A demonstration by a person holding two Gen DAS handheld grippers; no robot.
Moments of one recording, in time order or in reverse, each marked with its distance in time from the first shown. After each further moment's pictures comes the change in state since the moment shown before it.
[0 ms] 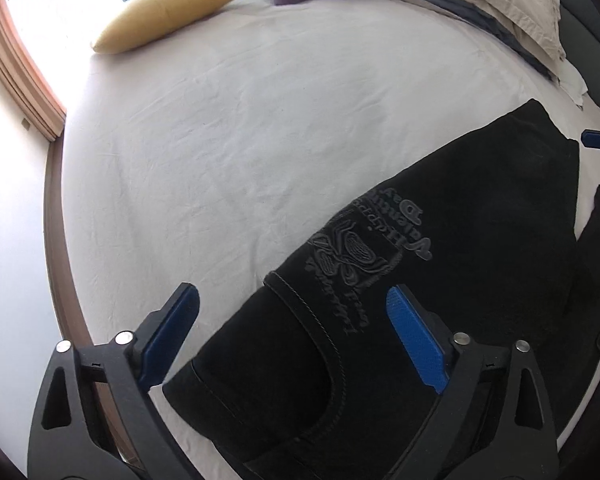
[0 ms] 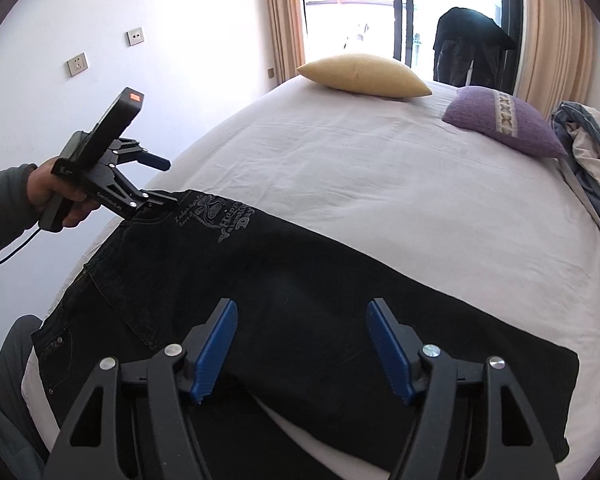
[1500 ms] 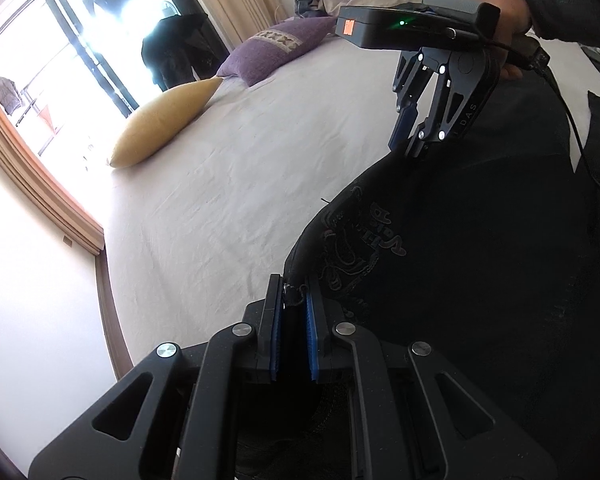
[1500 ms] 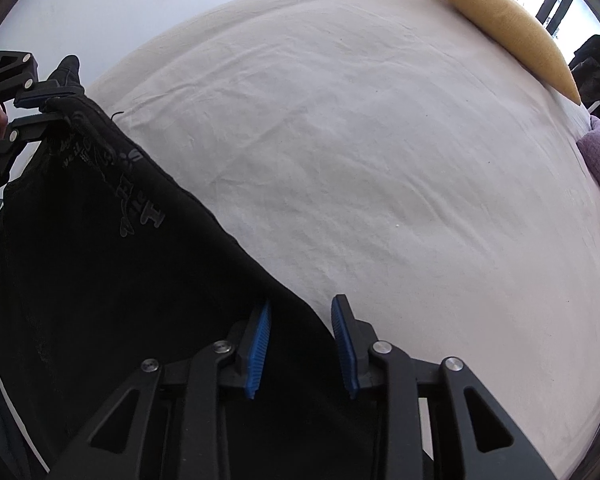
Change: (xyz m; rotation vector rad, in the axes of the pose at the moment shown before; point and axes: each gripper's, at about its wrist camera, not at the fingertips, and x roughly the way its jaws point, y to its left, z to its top) left arm -0.043 -0.066 -0.063 0.300 -0.313 0.223; right arm 0.170 0.014 0.075 -0.407 0.431 0.111
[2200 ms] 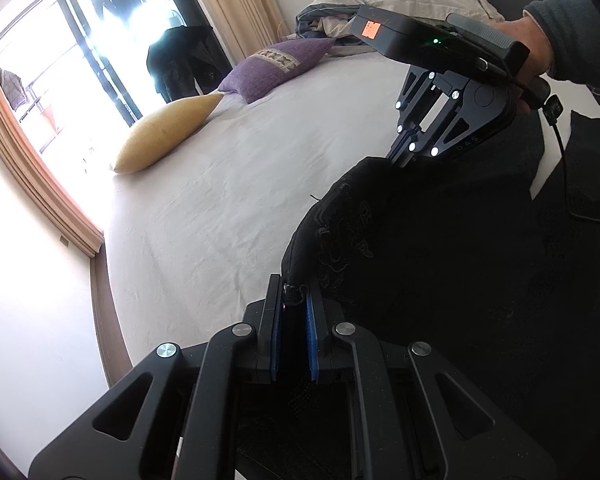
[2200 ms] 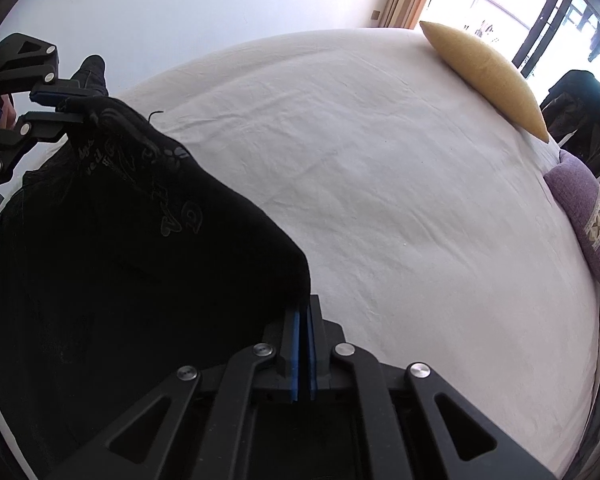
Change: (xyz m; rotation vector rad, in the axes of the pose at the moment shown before) left arm -0.051 -0.014 -0.010 -0.037 -0.063 -0.028; right arm -0.043 0.069 -0.021 -0.025 -0.151 -0.109
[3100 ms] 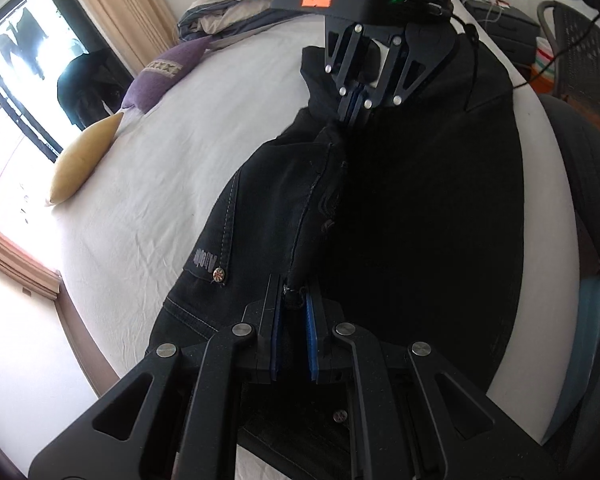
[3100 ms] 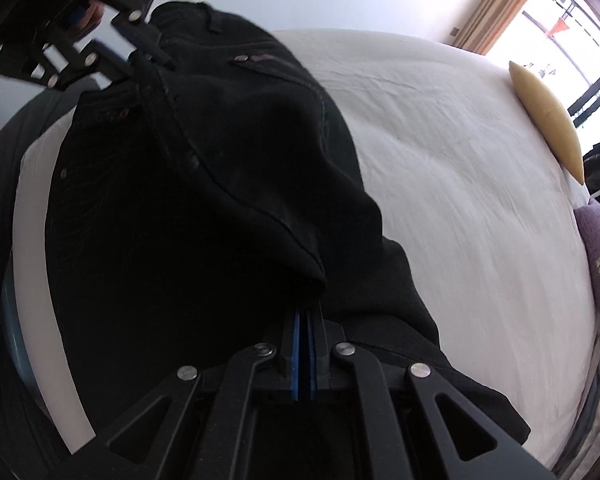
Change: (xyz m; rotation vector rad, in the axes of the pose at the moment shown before) left arm -0.105 -0.111 -0.072 0.286 0.082 -0.224; right arm -0.059 0.158 -0.103 -0.308 0.117 0.006
